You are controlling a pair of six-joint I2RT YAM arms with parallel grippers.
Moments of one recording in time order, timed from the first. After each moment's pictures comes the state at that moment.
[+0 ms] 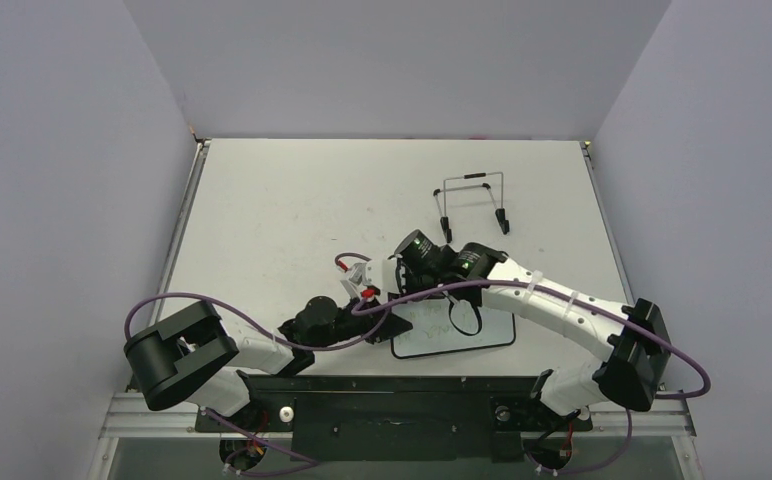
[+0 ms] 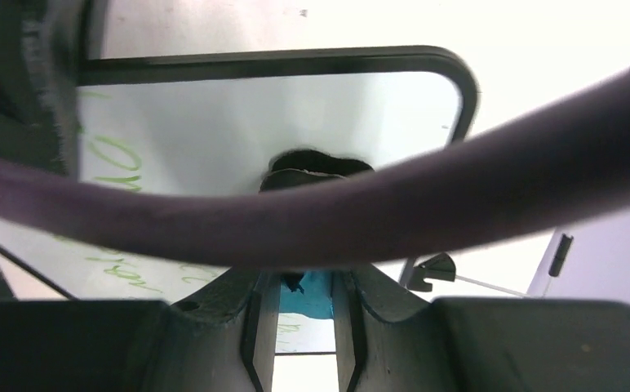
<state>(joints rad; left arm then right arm) -0.97 1.44 0.26 1.04 0.19 -1.03 0.96 1.42 1.20 -0.81 0.15 -0.74</state>
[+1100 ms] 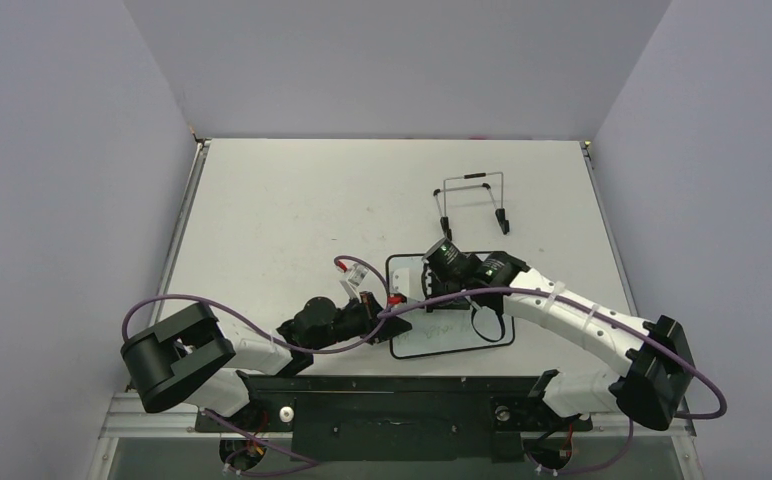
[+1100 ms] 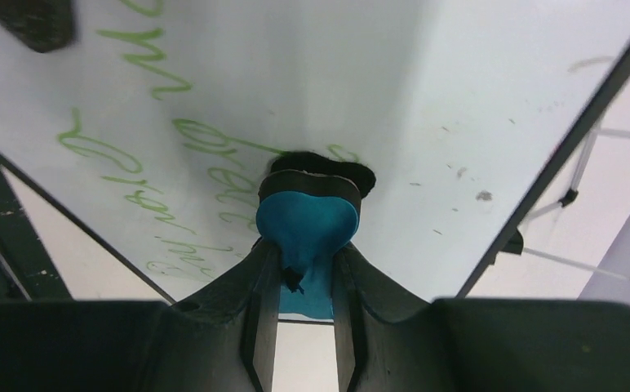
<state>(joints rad) -0.97 1.42 0.25 1.03 0.19 -1.00 0.88 1.29 1.02 -0.85 0.07 -0.78</state>
